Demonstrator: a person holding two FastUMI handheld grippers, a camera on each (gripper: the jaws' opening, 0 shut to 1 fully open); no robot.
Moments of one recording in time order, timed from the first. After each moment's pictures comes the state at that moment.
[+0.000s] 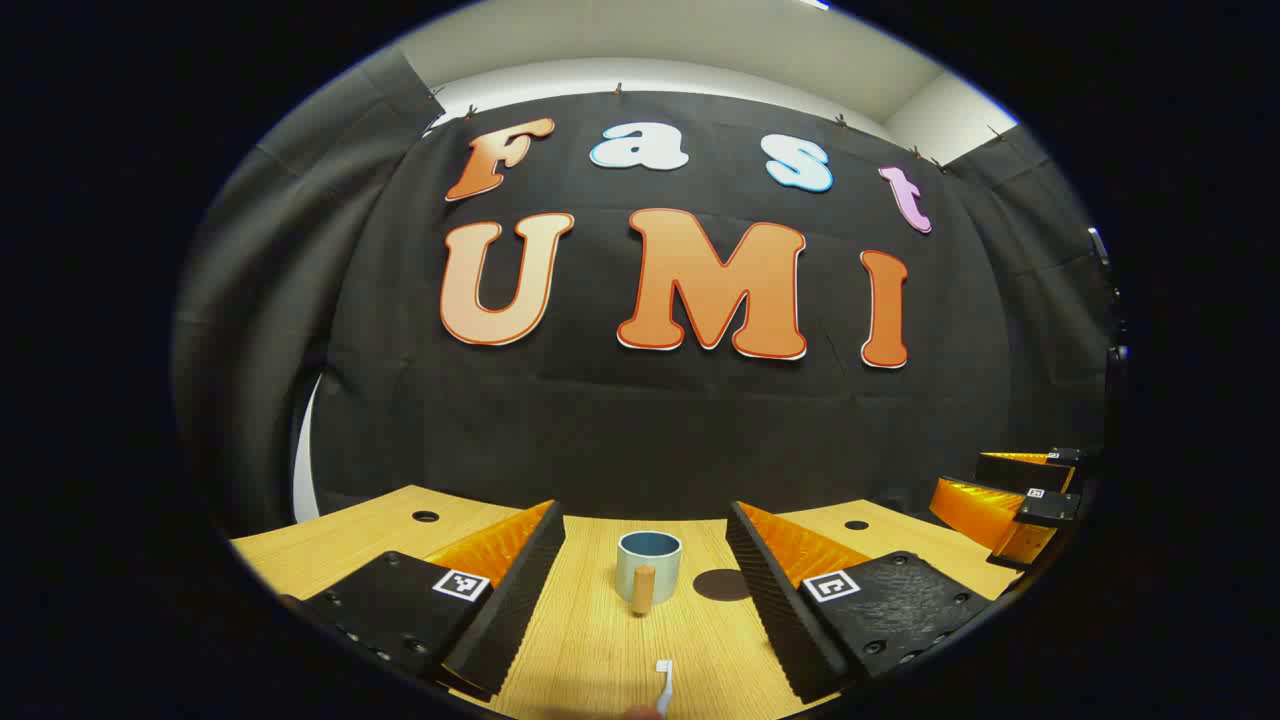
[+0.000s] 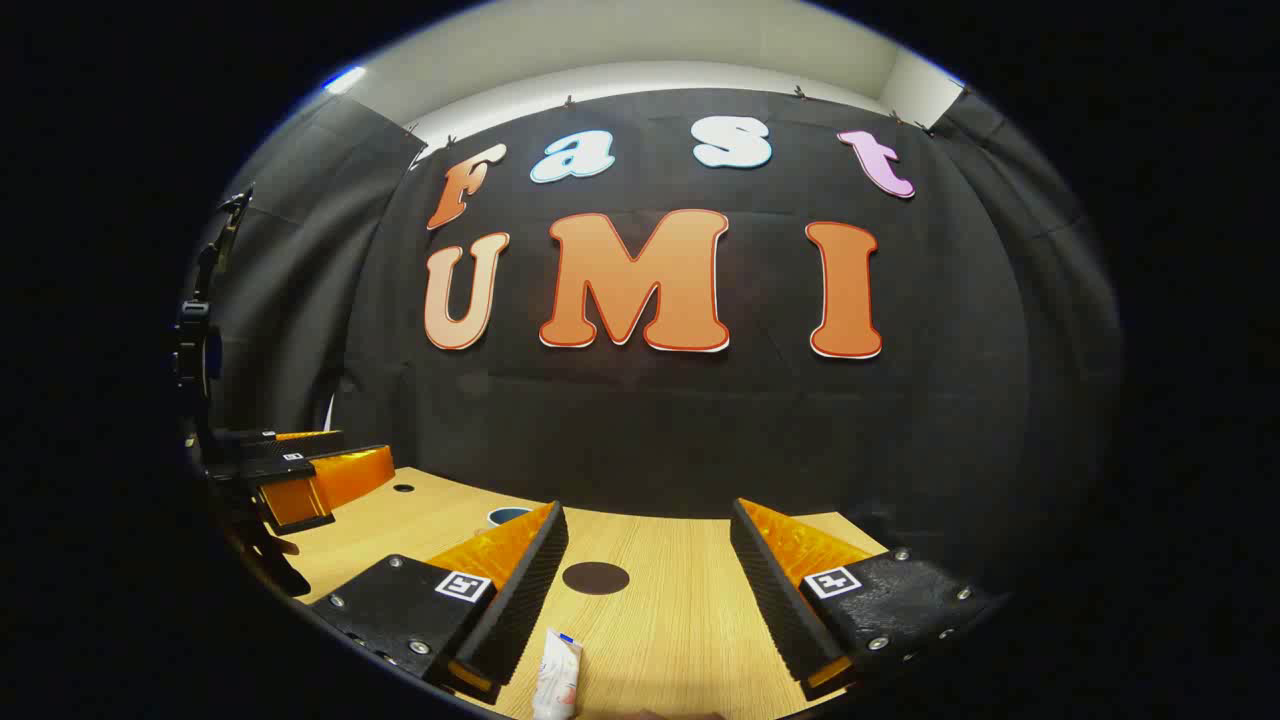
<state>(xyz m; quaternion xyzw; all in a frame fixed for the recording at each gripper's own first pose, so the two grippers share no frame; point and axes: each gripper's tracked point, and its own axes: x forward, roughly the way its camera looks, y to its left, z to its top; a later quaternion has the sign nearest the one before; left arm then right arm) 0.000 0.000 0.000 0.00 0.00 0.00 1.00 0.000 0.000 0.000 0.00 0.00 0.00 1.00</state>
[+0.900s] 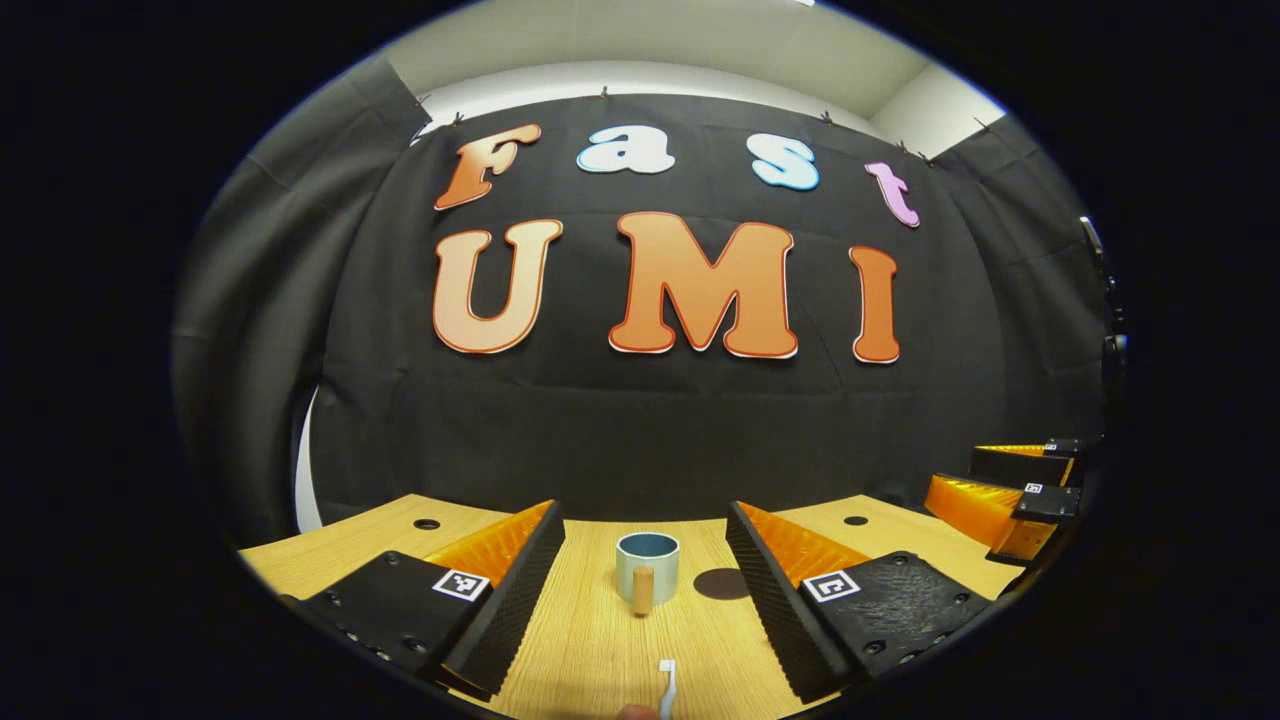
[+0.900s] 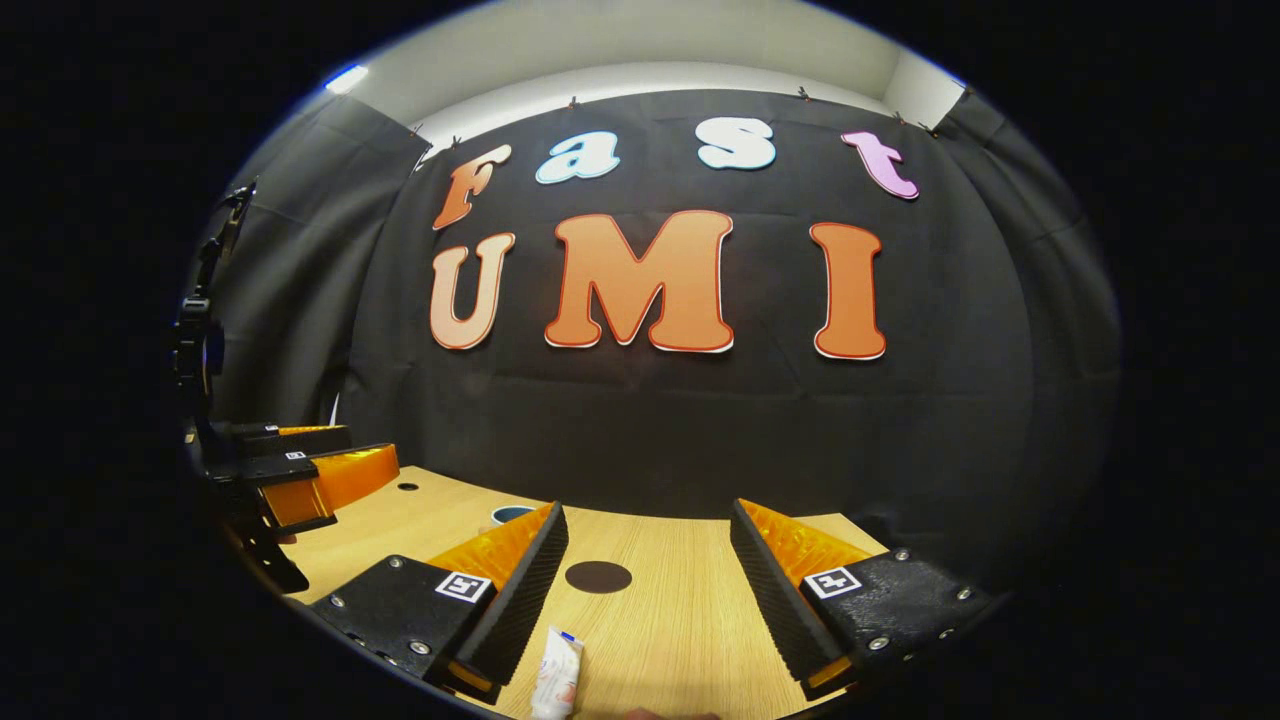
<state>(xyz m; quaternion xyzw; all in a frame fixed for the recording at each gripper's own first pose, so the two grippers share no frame) -0.004 -0.003 -0.003 0.02 0.01 -0.01 1.00 -0.001 0.000 -0.009 -0.01 0.01 0.01 1.00</state>
